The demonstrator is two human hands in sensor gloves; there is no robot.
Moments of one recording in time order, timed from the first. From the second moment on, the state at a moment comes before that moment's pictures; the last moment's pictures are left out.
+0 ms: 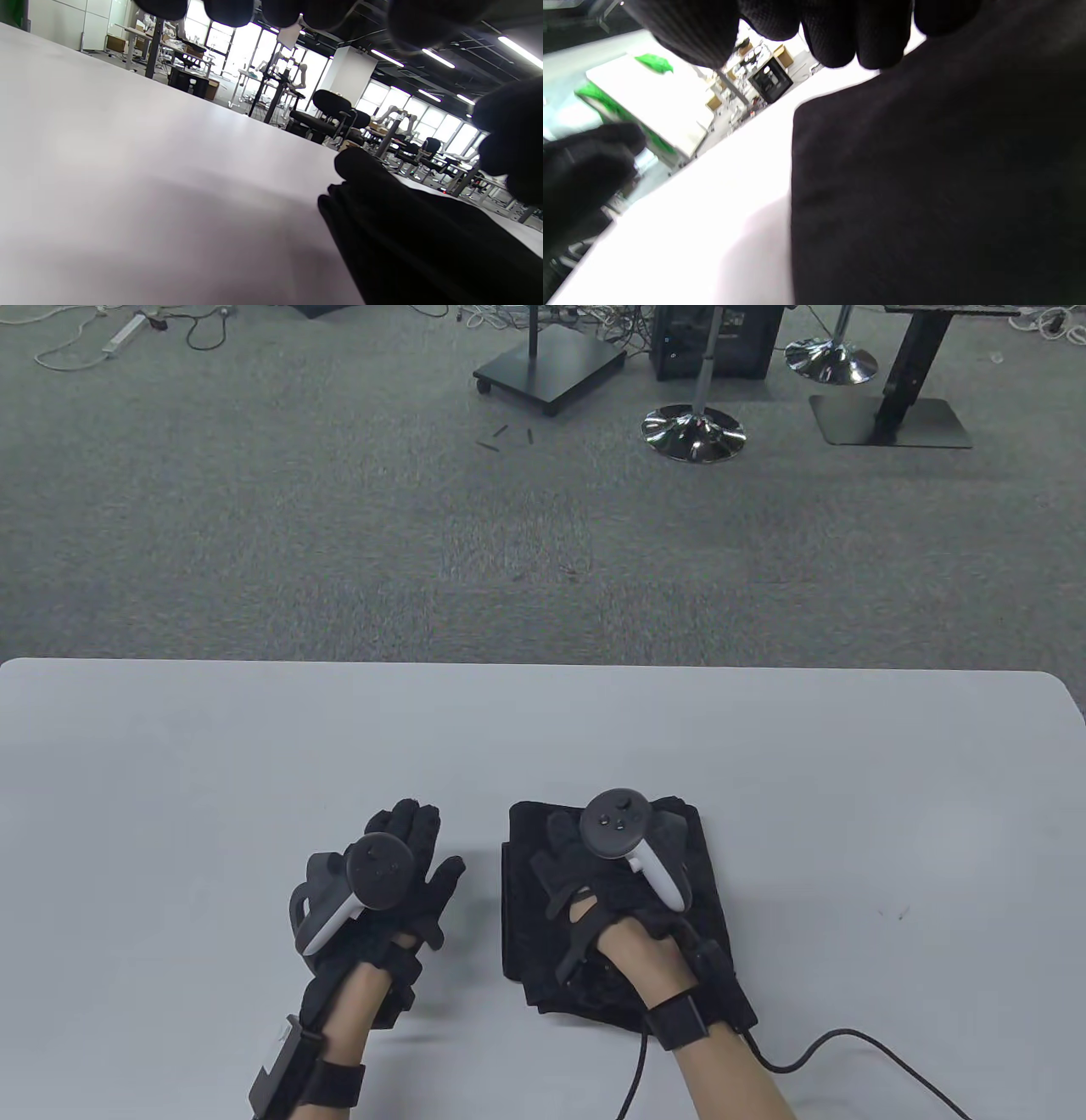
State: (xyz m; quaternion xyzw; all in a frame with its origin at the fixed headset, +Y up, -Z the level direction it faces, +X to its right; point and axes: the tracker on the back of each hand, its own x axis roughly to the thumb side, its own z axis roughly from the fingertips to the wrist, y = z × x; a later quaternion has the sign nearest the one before) left_hand -0.197 -0.710 -0.328 -0.07 -0.03 0.19 0.98; right_hand 0.056 -0.704 -0.353 0.03 0.16 0.95 0.27
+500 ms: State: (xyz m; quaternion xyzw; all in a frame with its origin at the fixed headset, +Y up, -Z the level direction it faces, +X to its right) left_hand -0.198 -0.712 -0.328 -0.06 -0.03 0.19 0.98; right_hand 0.013 -0.794 -0.325 0.07 0.20 0.97 0.11
